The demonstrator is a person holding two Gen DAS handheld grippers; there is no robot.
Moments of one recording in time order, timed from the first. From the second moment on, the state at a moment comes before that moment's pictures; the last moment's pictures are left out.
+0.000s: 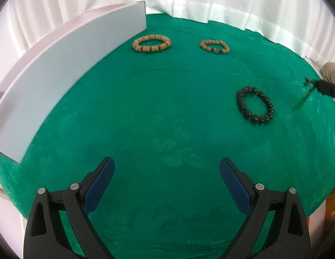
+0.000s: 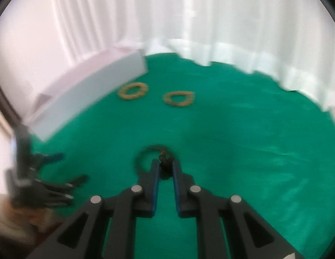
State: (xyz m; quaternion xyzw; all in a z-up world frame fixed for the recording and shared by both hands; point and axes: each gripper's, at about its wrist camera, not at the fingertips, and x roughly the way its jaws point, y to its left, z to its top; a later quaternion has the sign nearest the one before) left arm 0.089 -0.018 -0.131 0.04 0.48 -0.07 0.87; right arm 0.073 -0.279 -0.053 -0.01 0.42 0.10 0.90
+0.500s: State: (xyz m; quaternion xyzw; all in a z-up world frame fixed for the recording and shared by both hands) left arm 0.162 -0.081 -0.121 0.03 0.52 -0.18 0.84; right arm 0.020 -0.344 -0.094 0.13 0.43 0.02 0.89
